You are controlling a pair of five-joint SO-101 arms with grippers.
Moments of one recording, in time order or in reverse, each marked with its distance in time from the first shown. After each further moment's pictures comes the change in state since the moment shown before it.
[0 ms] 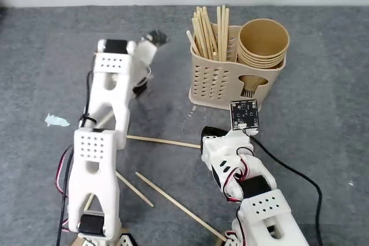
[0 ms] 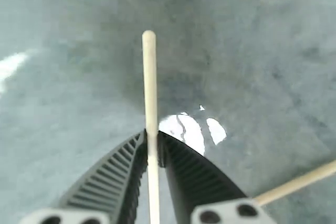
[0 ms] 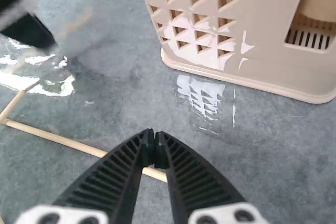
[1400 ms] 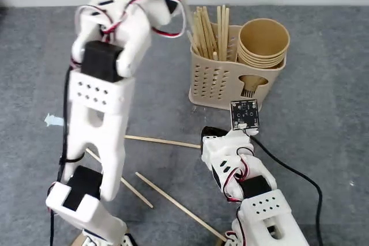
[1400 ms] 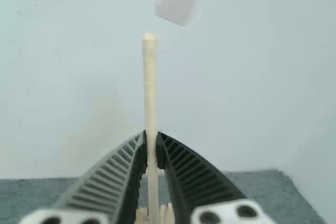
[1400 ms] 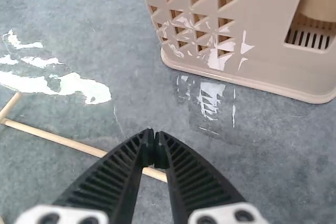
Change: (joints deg) left arm 15.3 -46.9 14.9 -47.3 55.6; right arm 0.0 0.0 0.0 0.0 0.0
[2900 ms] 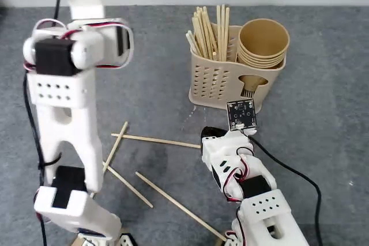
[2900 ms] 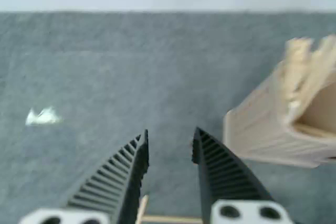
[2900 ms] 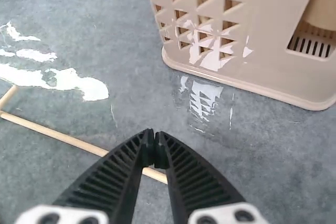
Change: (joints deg) left arm -16.1 -0.8 -2.2 47.0 -17.0; right arm 0.0 0.0 0.0 0.0 3.0
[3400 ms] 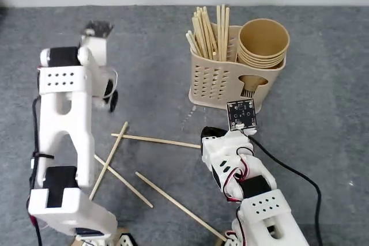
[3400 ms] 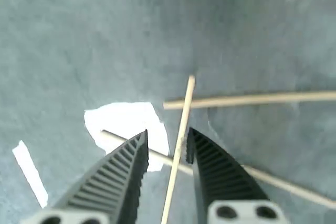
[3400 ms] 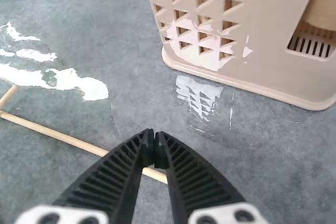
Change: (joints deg) left arm -8.1 0.0 37.8 0.0 -18.0; right arm 0.0 0.0 0.0 0.0 0.0
